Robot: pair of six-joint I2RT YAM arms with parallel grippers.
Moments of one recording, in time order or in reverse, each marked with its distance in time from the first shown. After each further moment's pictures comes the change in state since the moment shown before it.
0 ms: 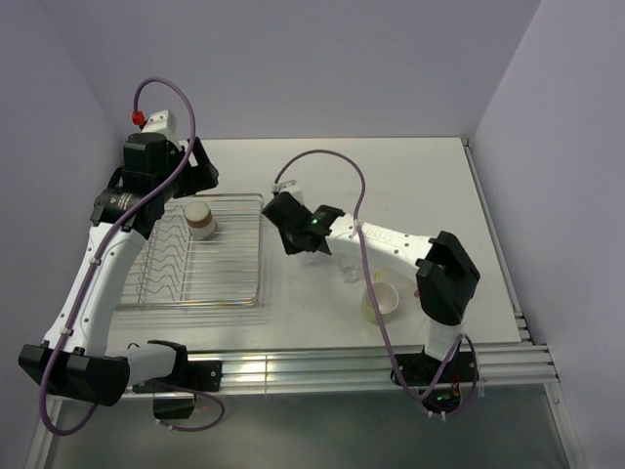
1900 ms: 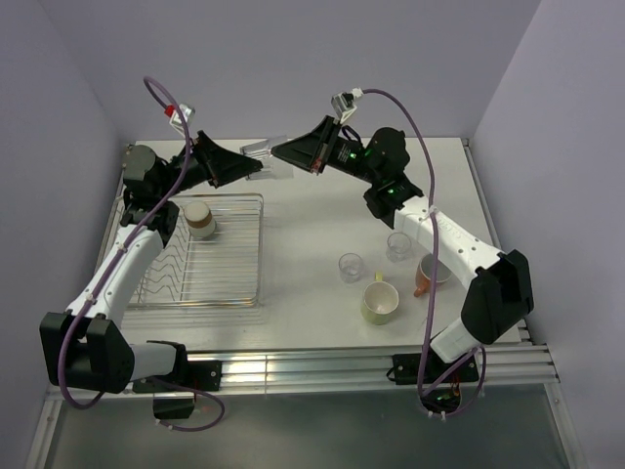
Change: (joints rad) left arm 0.062 0.055 -0.343 1.164 1.062 -0.710; right arm -0.407 -0.282 -0.109 1.136 -1.012 0.762
